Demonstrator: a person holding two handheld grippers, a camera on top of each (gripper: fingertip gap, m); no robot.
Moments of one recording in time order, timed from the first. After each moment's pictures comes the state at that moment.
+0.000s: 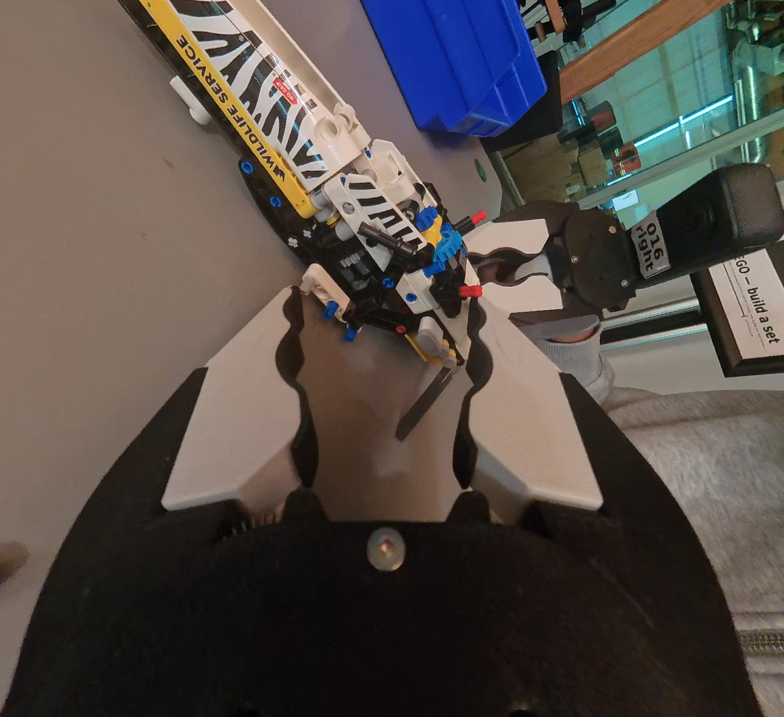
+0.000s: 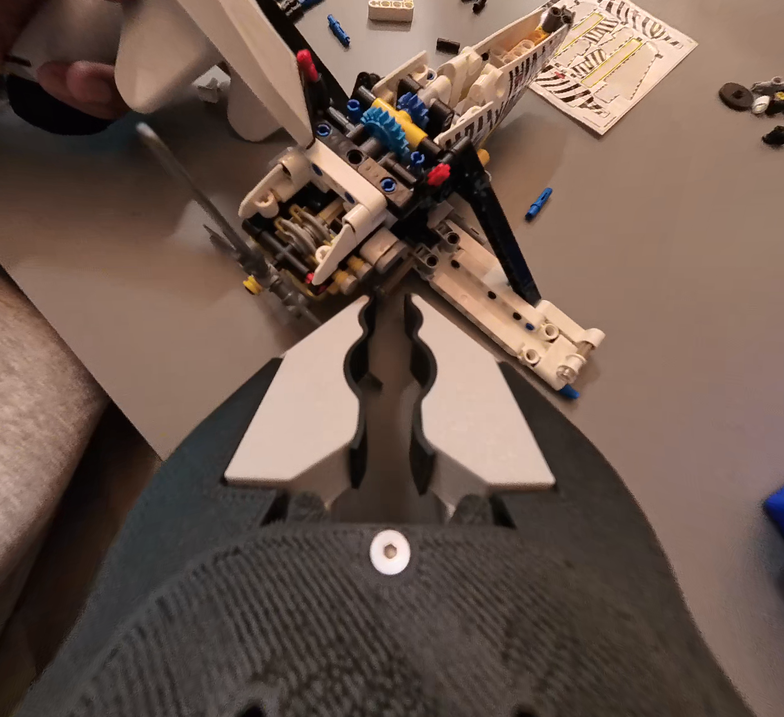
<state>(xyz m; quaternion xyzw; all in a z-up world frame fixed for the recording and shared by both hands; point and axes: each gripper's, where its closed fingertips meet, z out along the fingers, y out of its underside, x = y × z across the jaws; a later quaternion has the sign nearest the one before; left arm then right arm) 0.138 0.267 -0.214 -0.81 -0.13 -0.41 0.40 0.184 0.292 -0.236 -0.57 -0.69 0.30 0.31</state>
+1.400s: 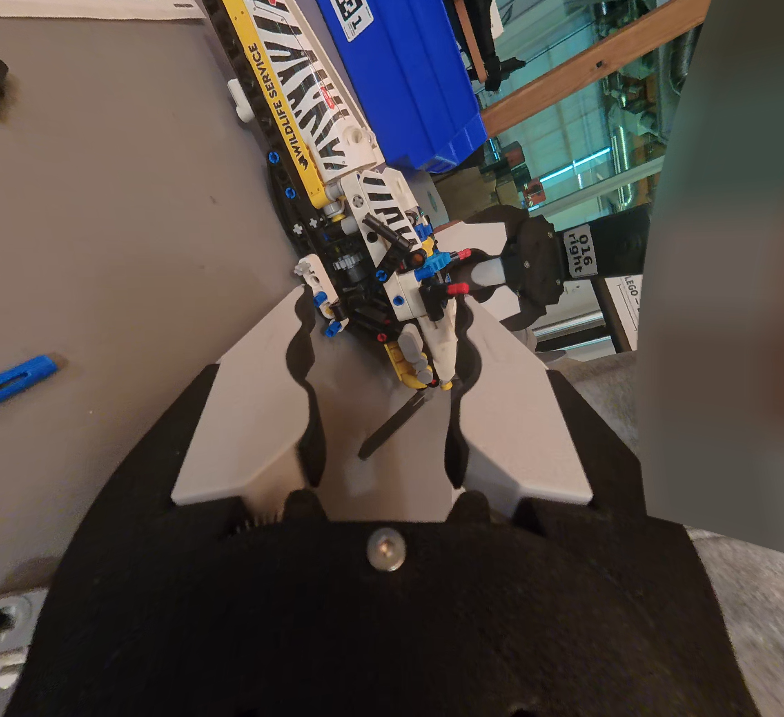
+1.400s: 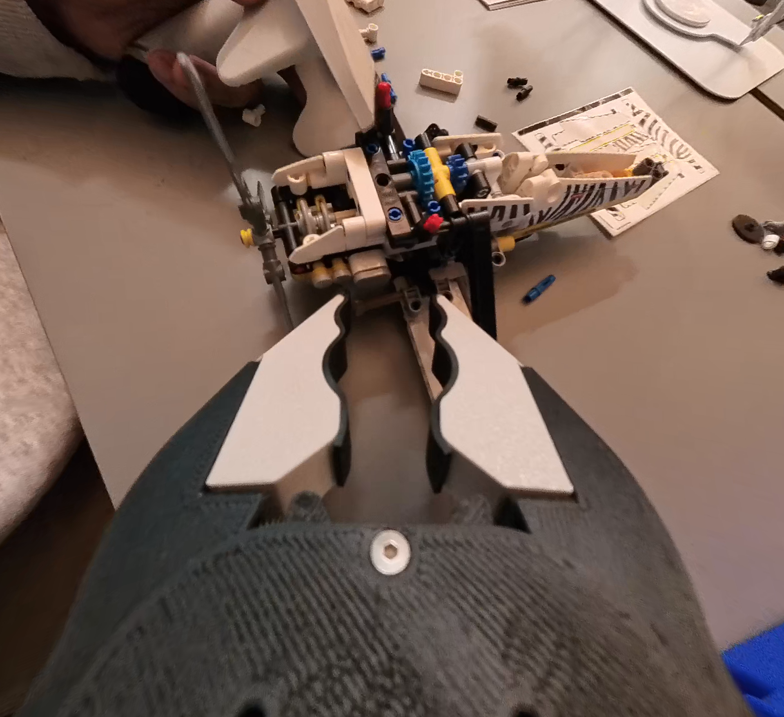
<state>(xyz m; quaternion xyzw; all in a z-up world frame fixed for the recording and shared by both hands) 0.115 0.272 -0.206 -0.76 -0.14 -0.49 0.41 0.160 0.288 -0.227 -0.47 -0.75 0.34 0.32</state>
